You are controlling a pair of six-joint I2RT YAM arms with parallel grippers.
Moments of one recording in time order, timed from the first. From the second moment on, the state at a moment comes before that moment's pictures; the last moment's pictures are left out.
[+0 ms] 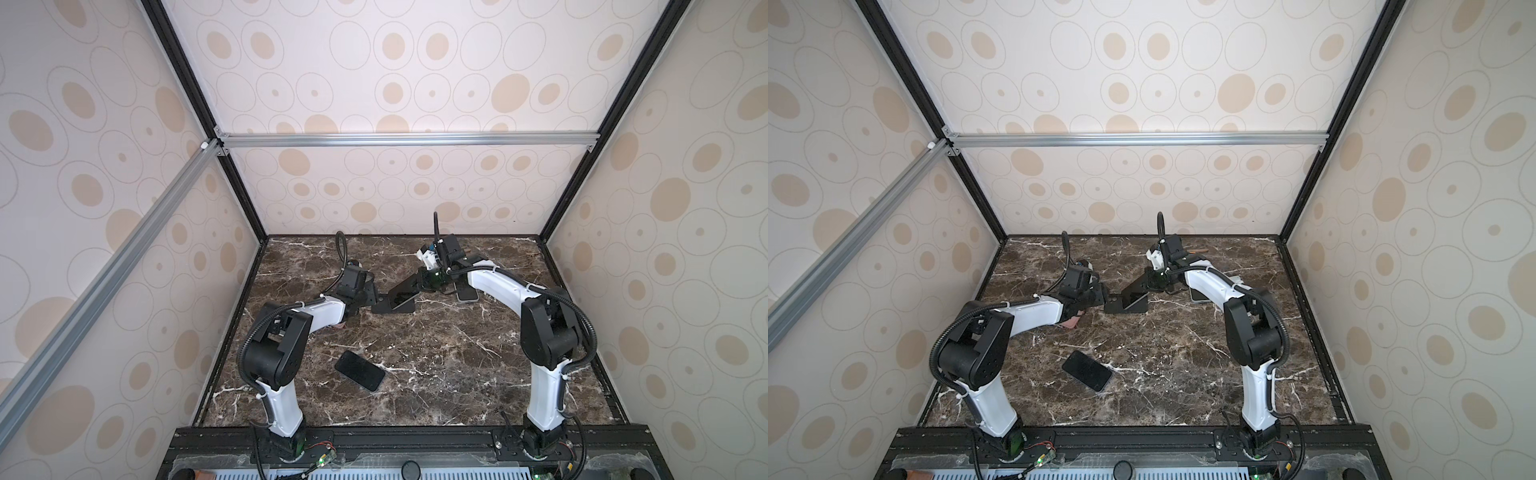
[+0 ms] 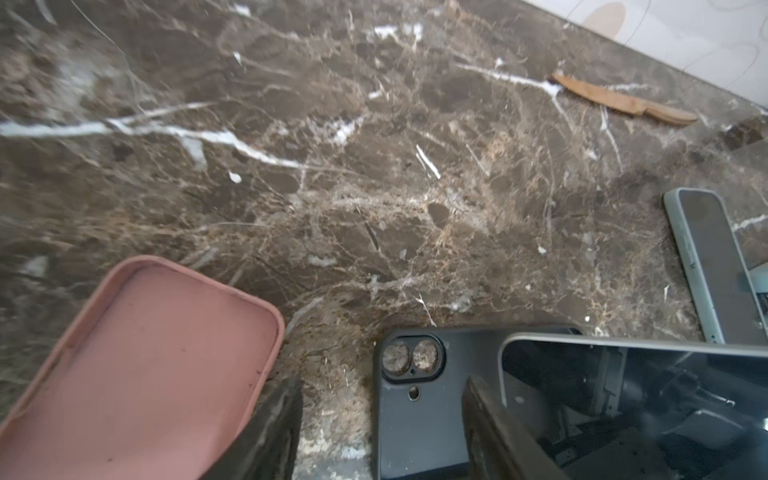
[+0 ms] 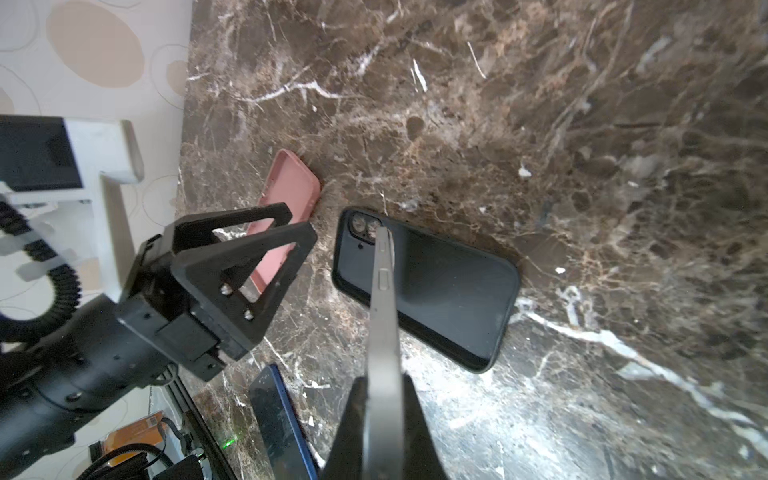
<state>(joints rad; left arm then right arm) -0.39 1.82 1.01 0.03 -0.03 -0.52 0.45 2.01 1.57 -0.54 -0.49 0.44</state>
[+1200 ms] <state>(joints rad) -0.50 1.76 0.81 0.13 0.30 -0.67 0.43 1.73 1.17 -0.48 -0.50 0.58</state>
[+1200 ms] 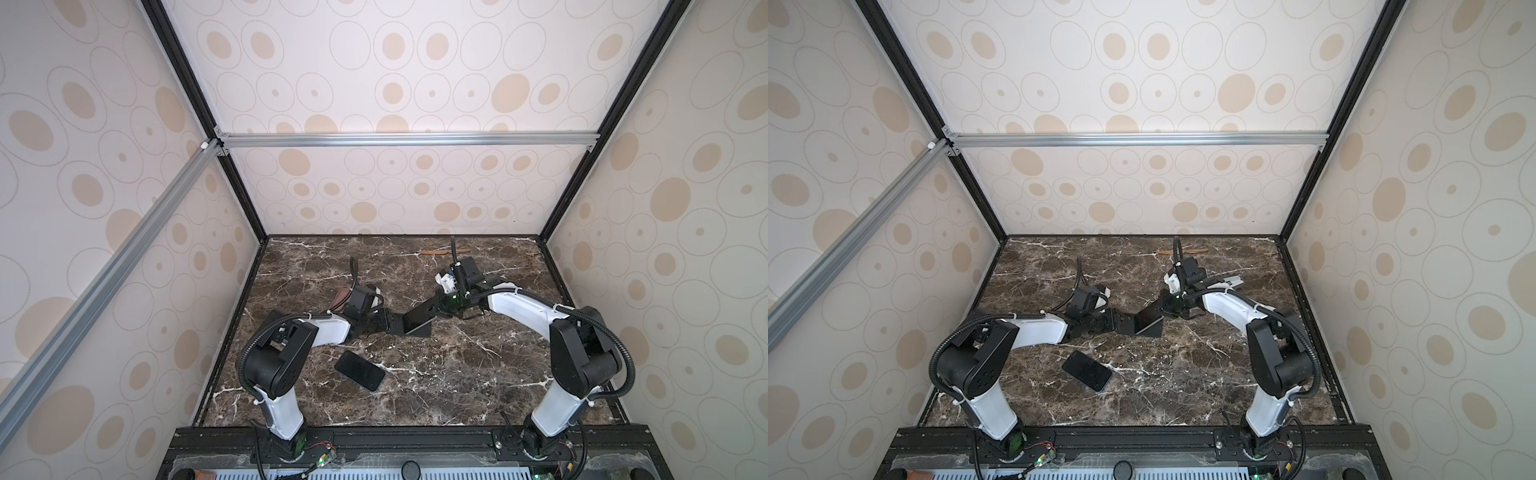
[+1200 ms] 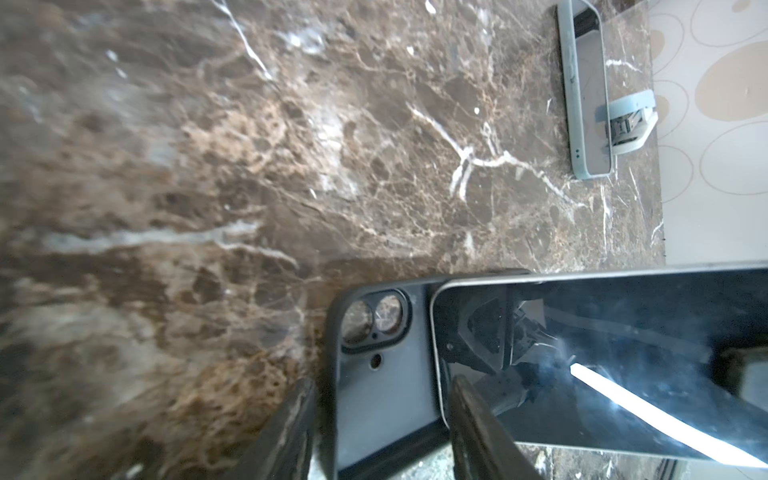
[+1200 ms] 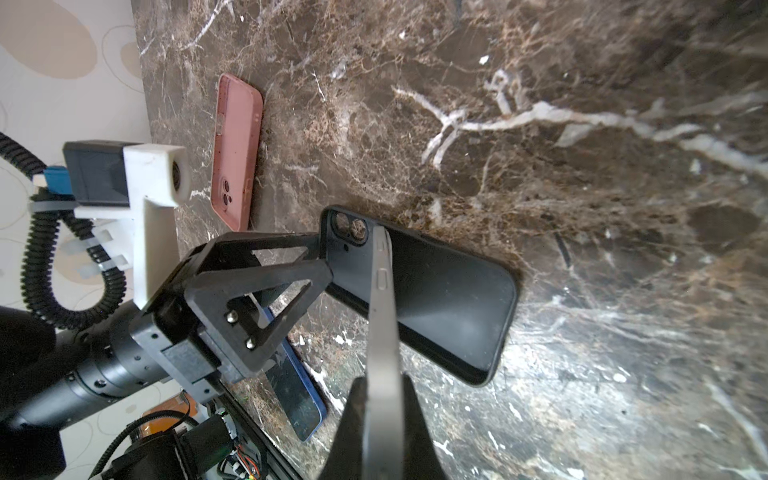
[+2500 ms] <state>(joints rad) -0.51 1.72 0.76 0.15 0.35 -0.77 0.42 1.72 1.05 -0.27 -0.57 0.70</state>
